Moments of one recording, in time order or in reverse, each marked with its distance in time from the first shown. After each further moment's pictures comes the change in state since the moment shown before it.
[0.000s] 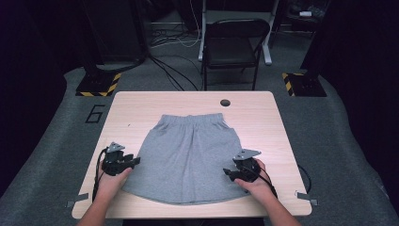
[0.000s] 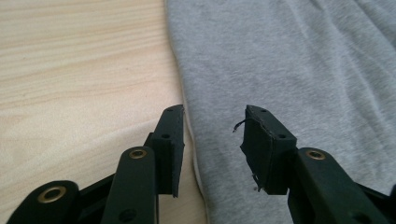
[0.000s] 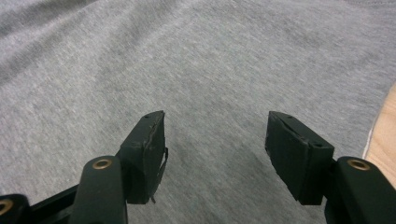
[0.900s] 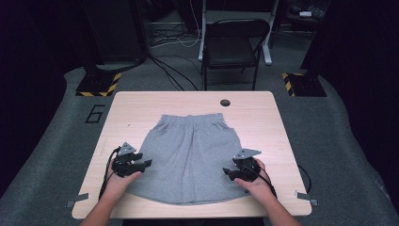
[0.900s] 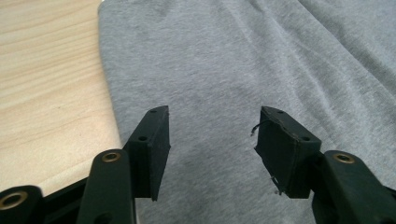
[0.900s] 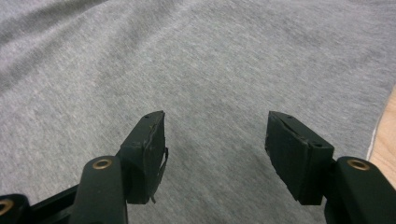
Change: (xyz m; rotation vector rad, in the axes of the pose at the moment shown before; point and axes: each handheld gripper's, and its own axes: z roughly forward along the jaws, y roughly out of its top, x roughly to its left) left arm -0.027 0.005 0.011 -0.027 -0.082 0.143; right arm -0.001 0.001 0.001 -0.007 0.008 0.022
